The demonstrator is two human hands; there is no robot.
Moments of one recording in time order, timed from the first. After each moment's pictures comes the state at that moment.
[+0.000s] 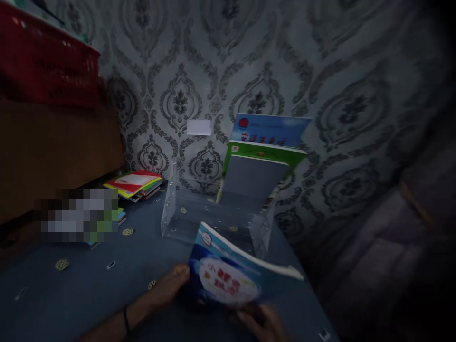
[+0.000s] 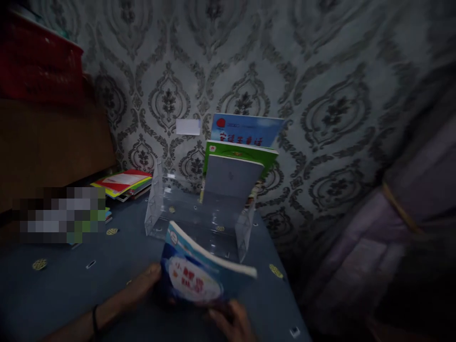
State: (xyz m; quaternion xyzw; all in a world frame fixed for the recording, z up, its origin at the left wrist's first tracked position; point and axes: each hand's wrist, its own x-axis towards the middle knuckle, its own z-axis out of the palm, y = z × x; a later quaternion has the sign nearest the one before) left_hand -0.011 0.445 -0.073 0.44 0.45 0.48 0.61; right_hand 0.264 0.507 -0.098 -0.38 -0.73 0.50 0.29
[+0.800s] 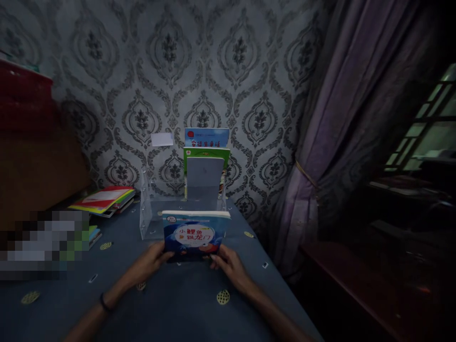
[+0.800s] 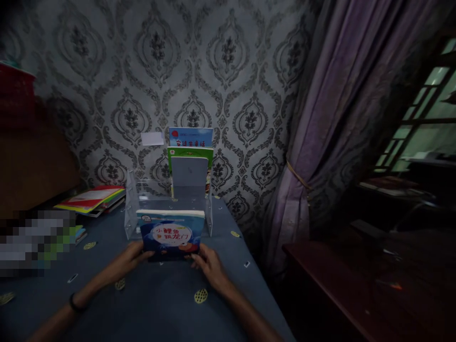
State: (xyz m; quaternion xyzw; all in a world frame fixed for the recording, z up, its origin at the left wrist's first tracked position) left_hand -0.038 0.438 -0.008 0.75 0.51 0.36 0.24; right_hand 0.248 0.507 -0.059 -0.29 -0.75 0.44 0.40
